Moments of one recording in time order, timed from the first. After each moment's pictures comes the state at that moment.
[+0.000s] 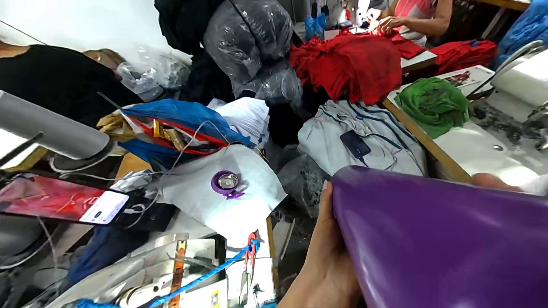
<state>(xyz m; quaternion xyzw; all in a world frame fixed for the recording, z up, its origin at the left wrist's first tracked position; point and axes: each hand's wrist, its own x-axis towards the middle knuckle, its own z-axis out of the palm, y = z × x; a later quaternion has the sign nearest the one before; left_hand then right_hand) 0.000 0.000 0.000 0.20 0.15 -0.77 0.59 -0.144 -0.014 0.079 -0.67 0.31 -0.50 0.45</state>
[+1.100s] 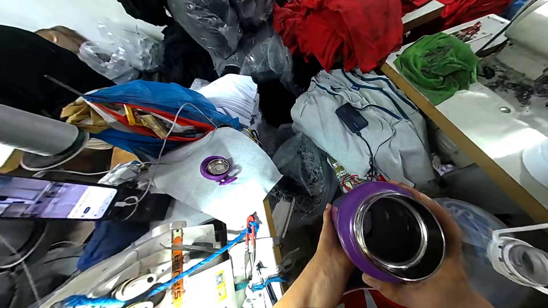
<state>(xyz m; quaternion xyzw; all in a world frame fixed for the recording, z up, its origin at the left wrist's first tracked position) -0.005 0.029 -0.123 0.28 0.31 -0.75 0.51 -0.144 0.020 -0.075 -0.70 0.30 -0.55 0.33</state>
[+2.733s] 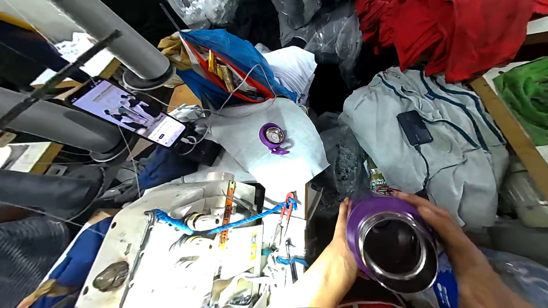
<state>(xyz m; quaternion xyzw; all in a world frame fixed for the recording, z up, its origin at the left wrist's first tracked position) 0.046 0.041 -0.144 0.21 0.21 -0.72 0.63 -0.113 -0.027 -0.080 -0.82 0.13 -0.34 0.45</state>
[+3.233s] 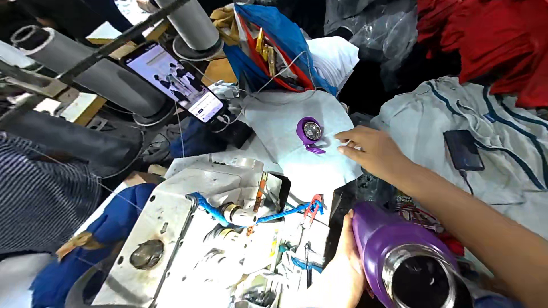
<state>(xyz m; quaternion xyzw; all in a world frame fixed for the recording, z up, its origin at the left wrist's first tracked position) 0.088 0.055 -0.074 0.29 0.37 -0.58 0.66 0.106 -0.120 -0.068 -0.90 0.13 -0.18 0.37</state>
